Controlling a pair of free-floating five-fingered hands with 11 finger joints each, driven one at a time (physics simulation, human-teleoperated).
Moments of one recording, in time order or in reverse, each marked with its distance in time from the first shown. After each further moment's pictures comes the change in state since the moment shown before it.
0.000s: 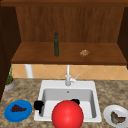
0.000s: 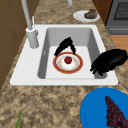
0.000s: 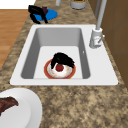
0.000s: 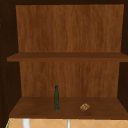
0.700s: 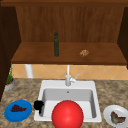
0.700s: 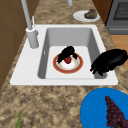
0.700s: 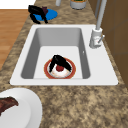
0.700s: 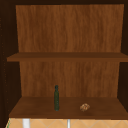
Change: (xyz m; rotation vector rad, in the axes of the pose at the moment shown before) left hand 0.000 0.000 0.000 0.000 0.000 0.000; right hand 0.034 0.053 -0.024 0.077 0.183 0.223
